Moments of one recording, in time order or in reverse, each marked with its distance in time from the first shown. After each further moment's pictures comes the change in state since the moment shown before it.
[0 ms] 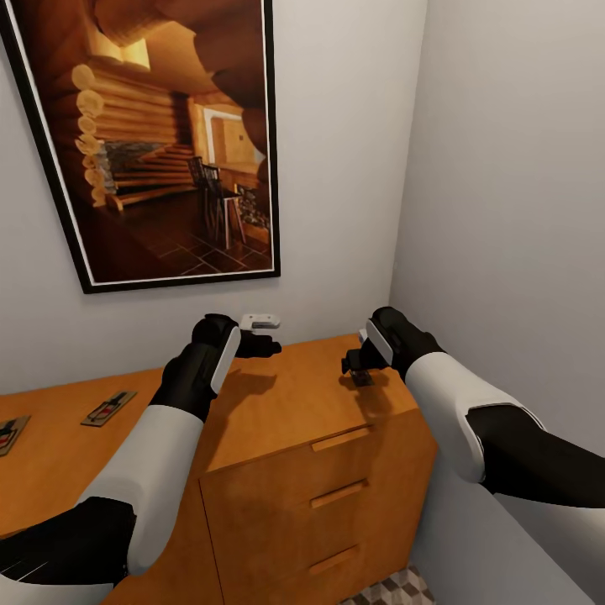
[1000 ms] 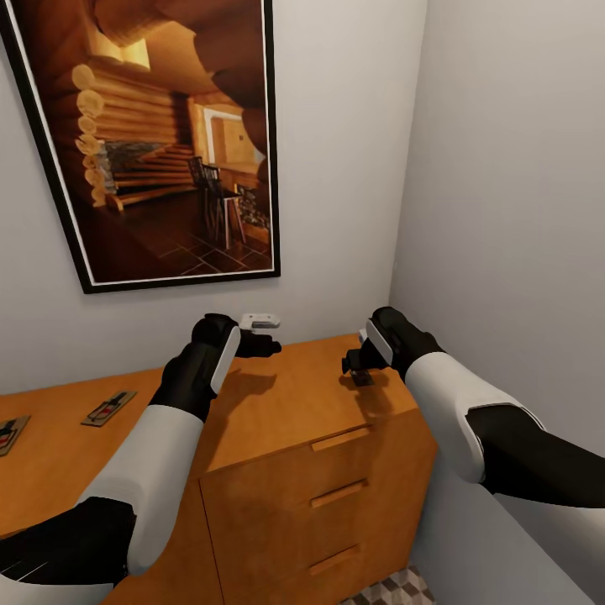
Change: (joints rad) left arm 0.000 0.000 0.000 -0.003 0.000 0.000 0.000; right arm 0.000 0.001 0.001 -0.001 0.007 0.000 0.000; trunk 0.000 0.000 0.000
